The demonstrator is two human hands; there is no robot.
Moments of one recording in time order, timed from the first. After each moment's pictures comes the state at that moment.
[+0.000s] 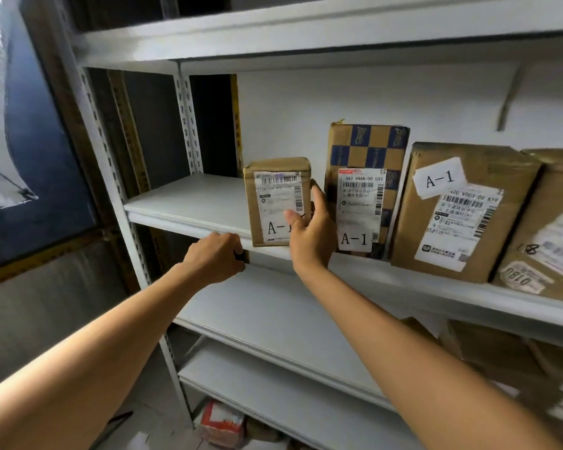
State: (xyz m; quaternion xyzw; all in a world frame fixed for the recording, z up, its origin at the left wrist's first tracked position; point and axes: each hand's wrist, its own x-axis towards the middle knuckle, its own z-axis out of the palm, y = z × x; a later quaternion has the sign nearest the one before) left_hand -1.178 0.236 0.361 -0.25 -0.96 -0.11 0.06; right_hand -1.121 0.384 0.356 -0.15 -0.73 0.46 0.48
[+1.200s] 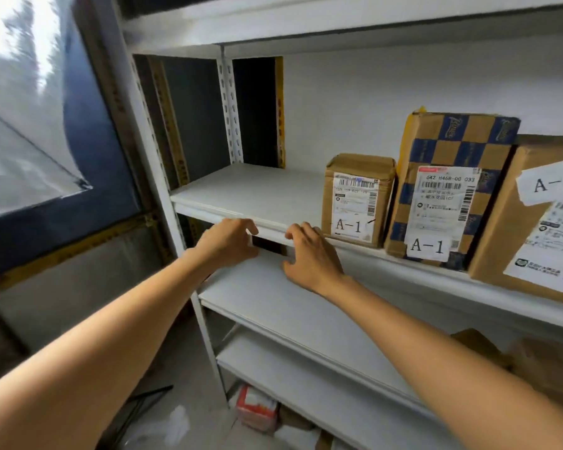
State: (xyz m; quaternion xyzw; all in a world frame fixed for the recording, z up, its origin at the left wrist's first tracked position) left_hand -1.241 0.177 0.366 -0.24 -0.96 -0.15 0.03; right_hand -1.167 0.337 0.329 0.02 -0.96 0.16 0.22
